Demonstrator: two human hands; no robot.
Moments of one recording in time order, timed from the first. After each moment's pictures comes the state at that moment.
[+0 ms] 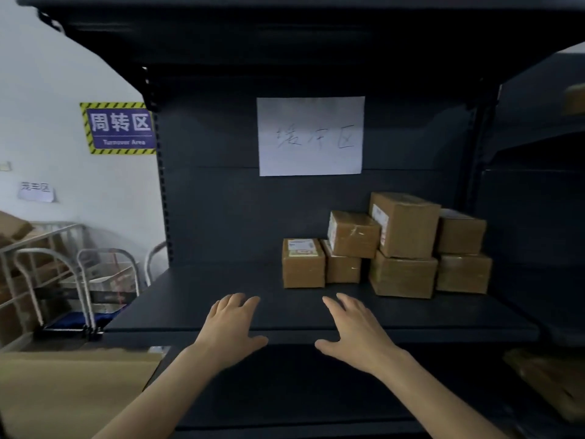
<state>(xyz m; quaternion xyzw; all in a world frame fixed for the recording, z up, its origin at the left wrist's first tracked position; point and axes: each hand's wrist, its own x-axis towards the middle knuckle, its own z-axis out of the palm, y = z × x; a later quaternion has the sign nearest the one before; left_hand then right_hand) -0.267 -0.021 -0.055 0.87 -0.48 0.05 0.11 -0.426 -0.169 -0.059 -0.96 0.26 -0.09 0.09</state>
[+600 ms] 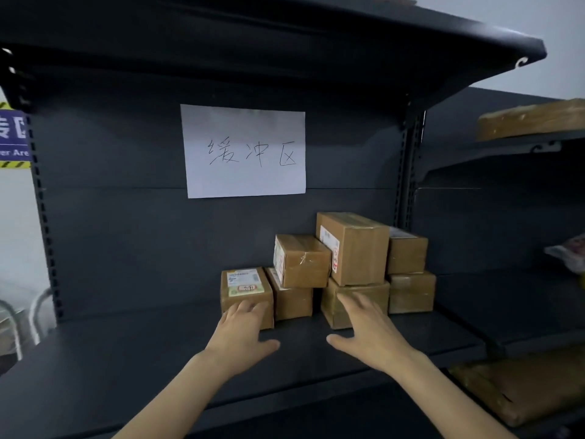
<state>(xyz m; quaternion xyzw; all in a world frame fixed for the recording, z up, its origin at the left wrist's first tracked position) -0.249 -0.163 -0.040 0.79 -0.58 0.02 0.17 -0.444 -0.267 -0.030 -0.90 0.39 -0.16 0.09</state>
